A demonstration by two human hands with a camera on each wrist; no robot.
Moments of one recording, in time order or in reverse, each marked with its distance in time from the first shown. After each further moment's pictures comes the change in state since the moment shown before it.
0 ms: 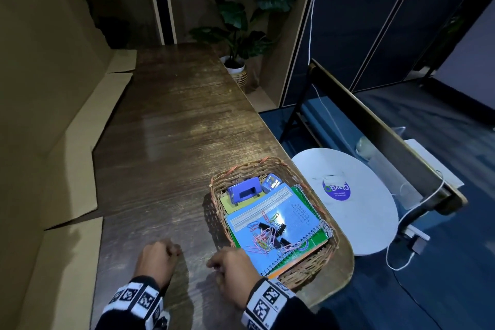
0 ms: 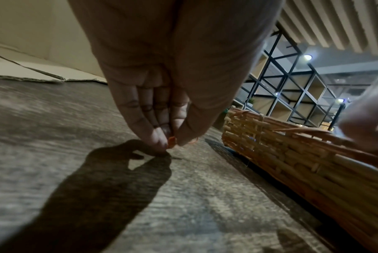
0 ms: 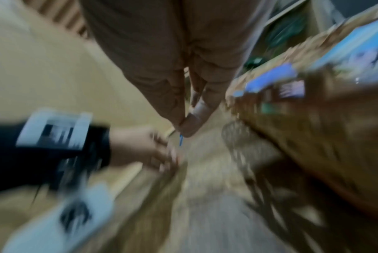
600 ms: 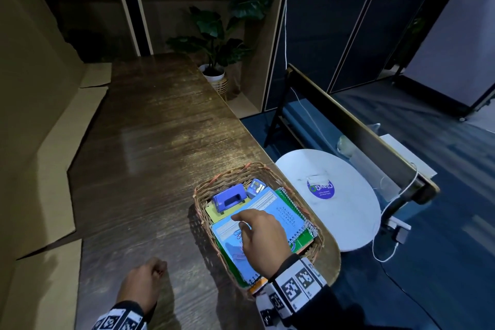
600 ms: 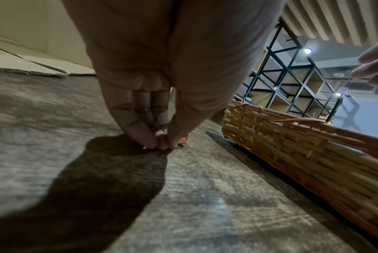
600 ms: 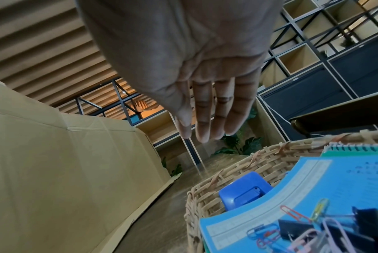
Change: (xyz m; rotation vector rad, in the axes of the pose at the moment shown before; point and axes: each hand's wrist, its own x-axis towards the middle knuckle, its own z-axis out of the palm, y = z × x) left_hand 0.001 -0.013 0.005 -0.045 -0.062 0.055; right_hand -0.017 0.002 -0.093 -0.061 0.391 0.073
